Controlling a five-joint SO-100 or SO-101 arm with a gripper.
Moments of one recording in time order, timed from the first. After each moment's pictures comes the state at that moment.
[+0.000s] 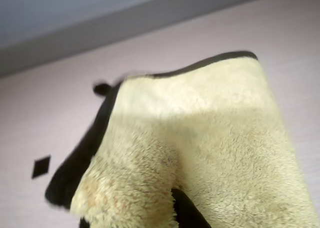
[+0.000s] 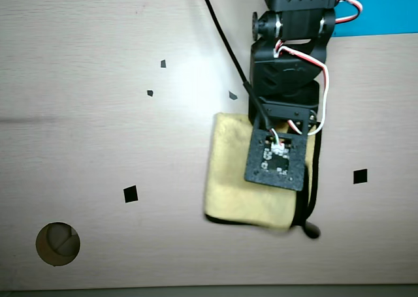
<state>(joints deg) -6.2 103.5 126.2 6.2 -73.7</state>
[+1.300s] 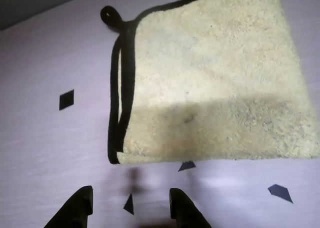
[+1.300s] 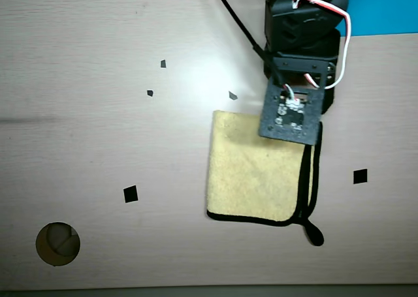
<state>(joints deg) -10.3 129.4 137.5 28.7 -66.1</state>
